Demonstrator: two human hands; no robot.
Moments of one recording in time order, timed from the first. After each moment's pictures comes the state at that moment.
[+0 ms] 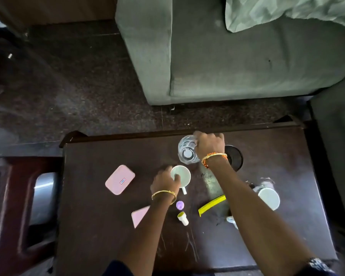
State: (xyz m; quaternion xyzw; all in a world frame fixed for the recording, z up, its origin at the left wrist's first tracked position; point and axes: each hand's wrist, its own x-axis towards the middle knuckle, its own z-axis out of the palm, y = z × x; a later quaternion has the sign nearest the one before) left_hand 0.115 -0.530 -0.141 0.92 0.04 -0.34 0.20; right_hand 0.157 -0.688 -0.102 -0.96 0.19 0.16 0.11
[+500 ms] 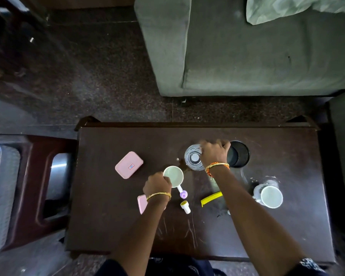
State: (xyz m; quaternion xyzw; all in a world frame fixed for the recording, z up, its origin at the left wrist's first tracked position) left_hand 0.088 -0.496 -0.125 0.94 0.12 -0.29 0.11; right_hand 0.122 -0.670 -0.126 -0.96 0.20 0.18 0.13
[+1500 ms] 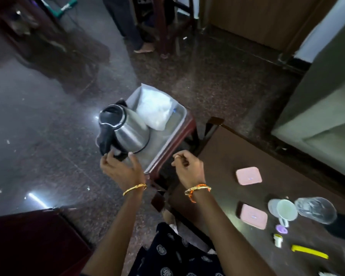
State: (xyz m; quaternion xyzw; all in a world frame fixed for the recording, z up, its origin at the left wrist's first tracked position) left_hand 0.030 -0.062 0.029 0.77 0.48 0.31 0.28; right_hand 0.079 -0.206 0.032 -0.81 -0.01 0.17 0.56
